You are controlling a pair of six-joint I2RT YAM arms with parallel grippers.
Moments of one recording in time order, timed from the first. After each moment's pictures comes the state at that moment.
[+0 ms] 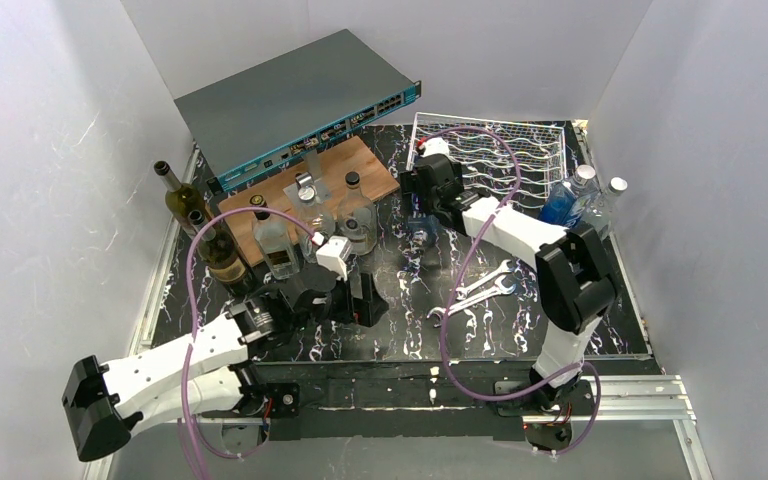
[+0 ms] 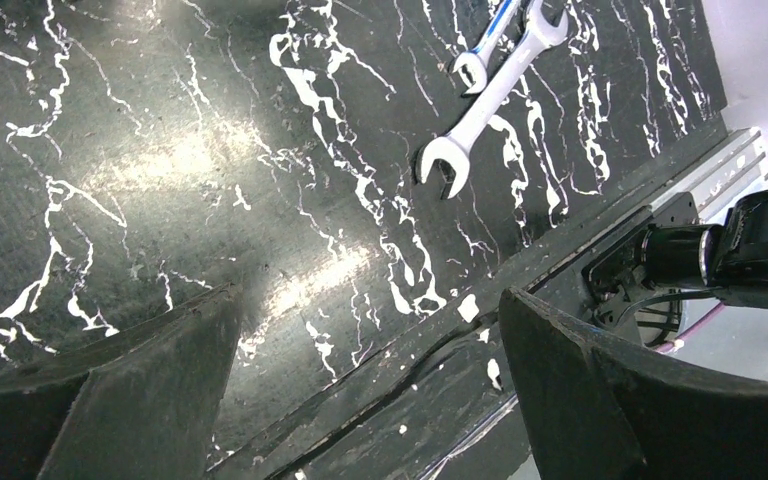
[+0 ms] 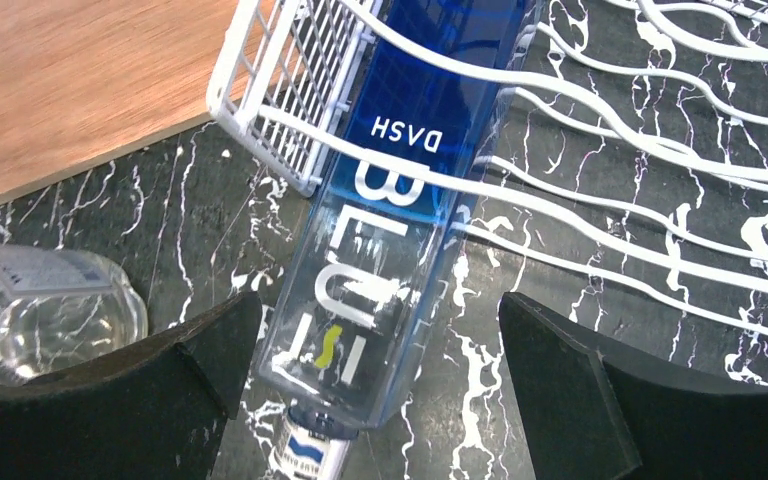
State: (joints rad) left arm -0.99 0.88 0.62 -0.31 -0.15 -0.67; right arm 0.63 1.77 1.28 -0.18 0.34 0.24
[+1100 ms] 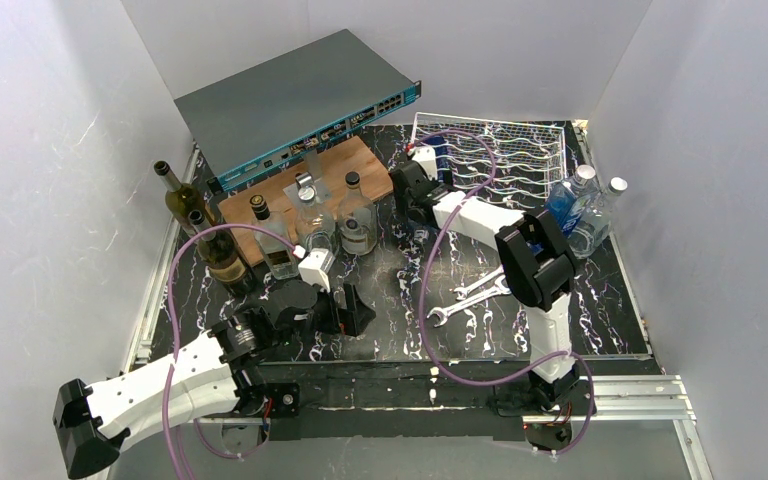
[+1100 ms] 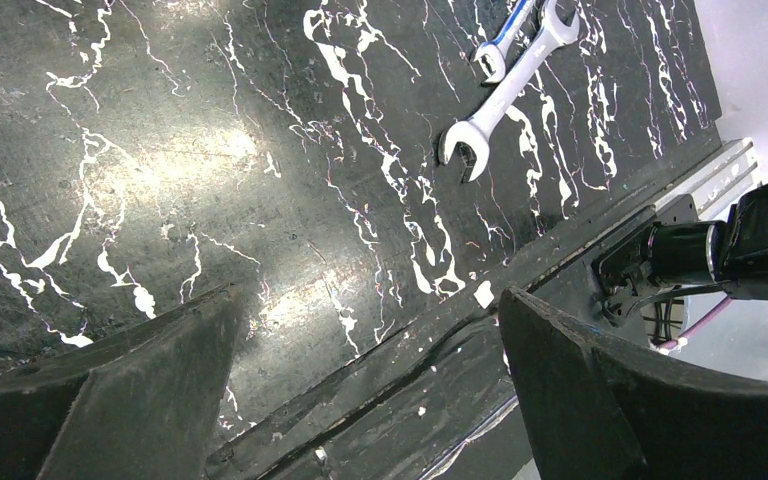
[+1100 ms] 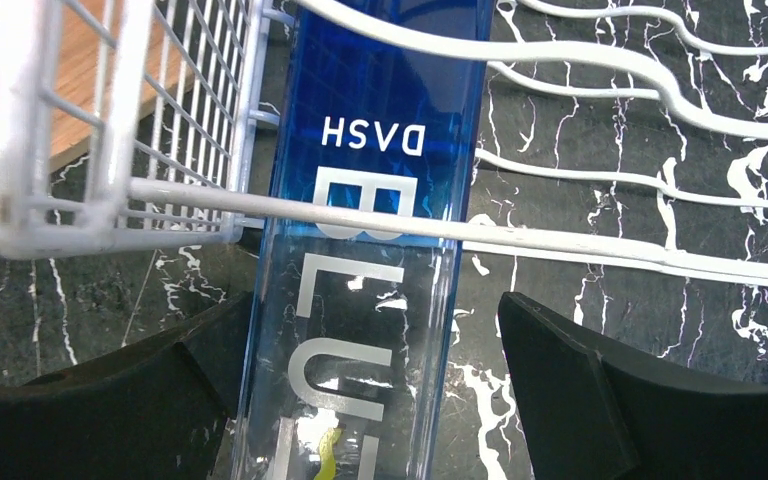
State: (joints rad) left arm -0.99 0.69 0.49 -0.33 -0.18 -0.71; right arm 0.67 2.03 1.48 -0.29 0.60 0.36
